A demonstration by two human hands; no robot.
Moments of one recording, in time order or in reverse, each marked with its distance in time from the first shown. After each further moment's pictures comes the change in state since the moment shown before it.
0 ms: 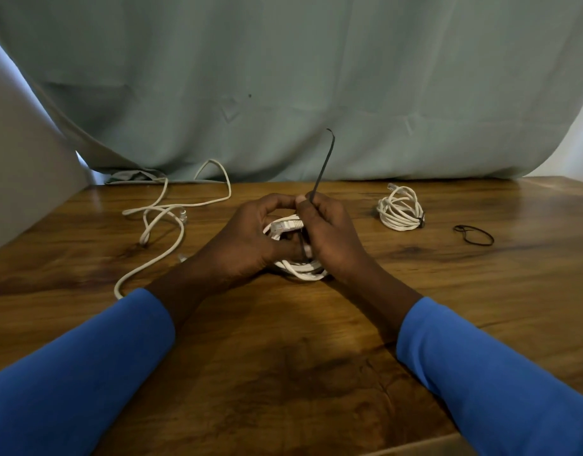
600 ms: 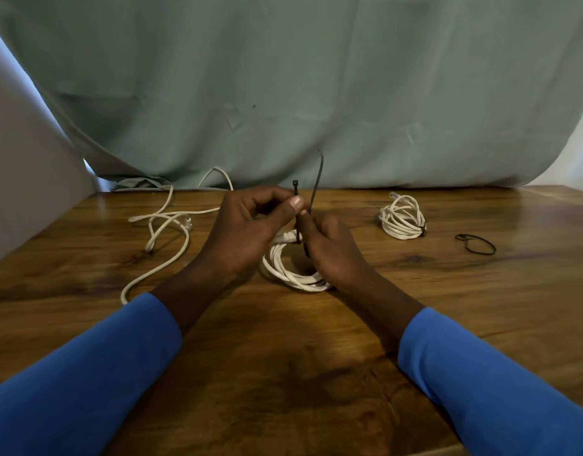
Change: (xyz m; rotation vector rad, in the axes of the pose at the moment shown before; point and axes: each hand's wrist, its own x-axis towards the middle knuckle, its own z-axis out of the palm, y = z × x) left_hand 0.006 0.016 0.002 0.032 0.284 0.249; right_hand -0.001 0.003 -0.002 -0.187 -0.063 -0.004
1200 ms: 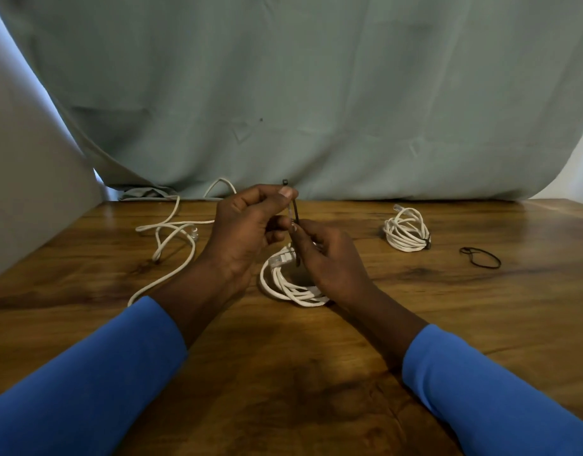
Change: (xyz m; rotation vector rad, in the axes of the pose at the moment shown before) left_hand 0.010 0.015 0.000 -0.344 0.197 -0.350; right_hand -0.003 -0.004 0.006 -0.036 0.028 -0.183
